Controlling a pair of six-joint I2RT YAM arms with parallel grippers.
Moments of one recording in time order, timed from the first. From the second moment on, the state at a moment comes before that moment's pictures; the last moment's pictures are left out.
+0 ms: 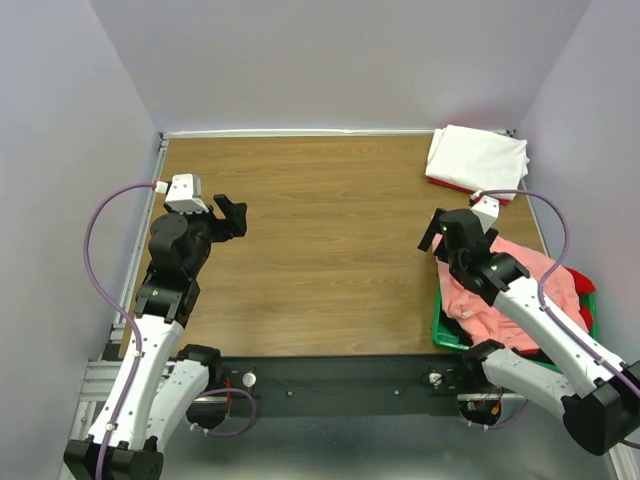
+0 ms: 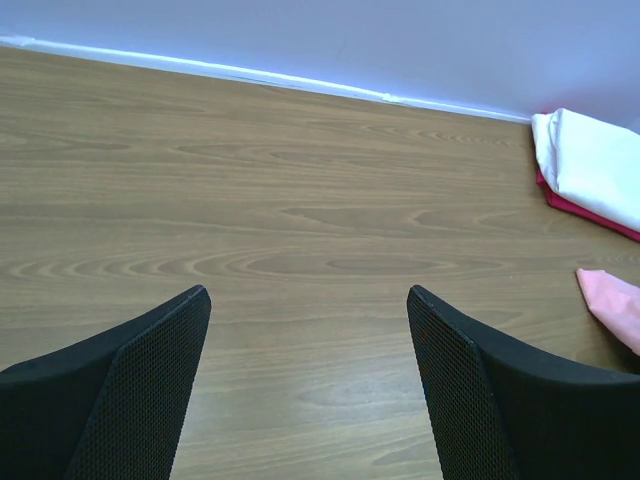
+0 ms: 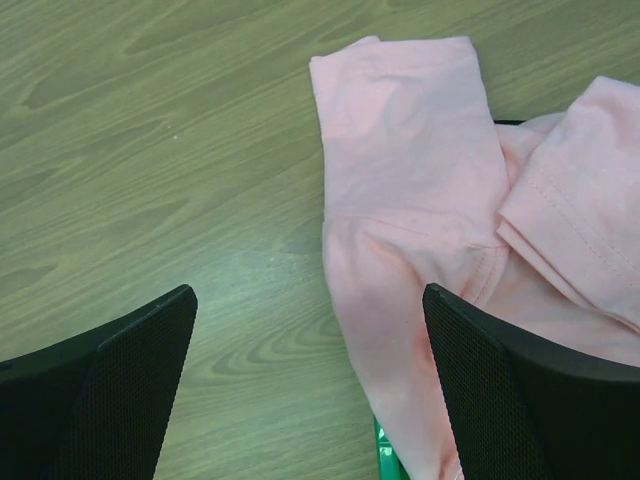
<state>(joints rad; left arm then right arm) -0.18 0.70 0.74 -0.16 0.01 -0.30 0.47 0.96 0.78 -0.54 0.55 0.64</state>
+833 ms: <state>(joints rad) -0.18 0.70 0.74 -0.16 0.02 -0.30 0.16 1.15 0.77 -0.57 0.77 0.74</state>
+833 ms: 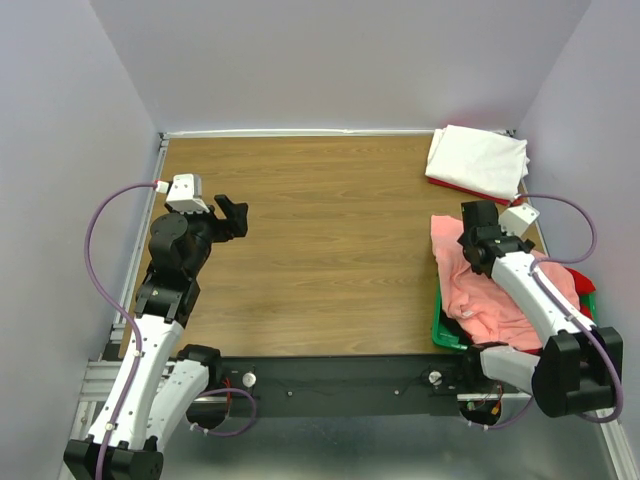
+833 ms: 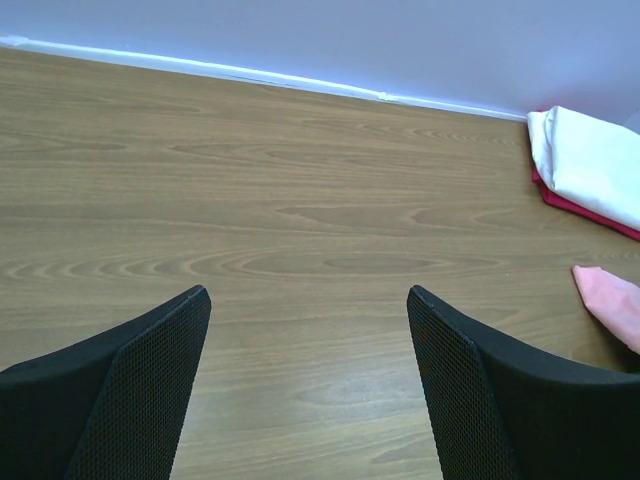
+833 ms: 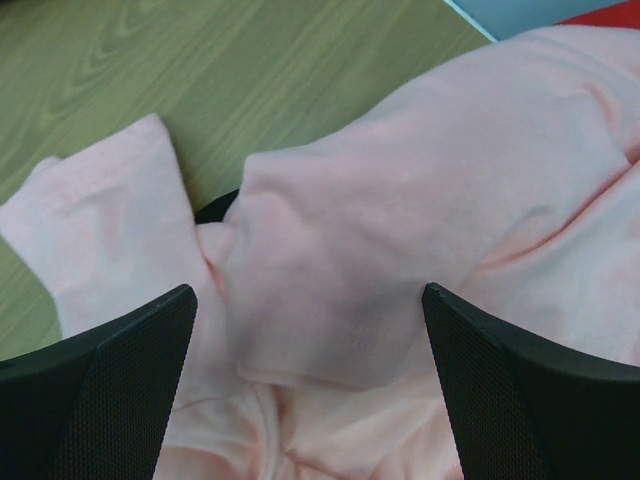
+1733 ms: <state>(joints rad) -0.18 0.68 0.74 -0.14 0.05 -0.30 0.11 1.04 1.03 -0.68 0.57 0.61</state>
